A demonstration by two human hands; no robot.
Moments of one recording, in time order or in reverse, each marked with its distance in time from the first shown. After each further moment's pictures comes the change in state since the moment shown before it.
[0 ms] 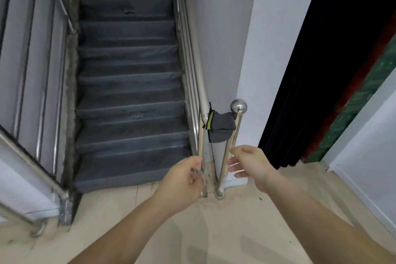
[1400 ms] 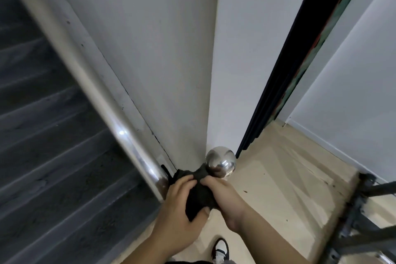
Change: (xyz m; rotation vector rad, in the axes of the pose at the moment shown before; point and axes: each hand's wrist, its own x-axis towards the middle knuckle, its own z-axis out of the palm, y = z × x) left_hand 0.490 -0.126 0.081 0.066 -0.415 0.269; right_hand 0.406 -0.058 0.020 0.489 0.185 0.368
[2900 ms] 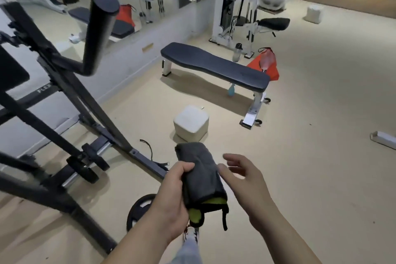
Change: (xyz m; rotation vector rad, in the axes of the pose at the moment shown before) left_hand -0.706 0.492 0.438 -0.243 -1.722 -0.511; right_hand -0.777 0.637 -0.280 0.917 1.833 -0.181
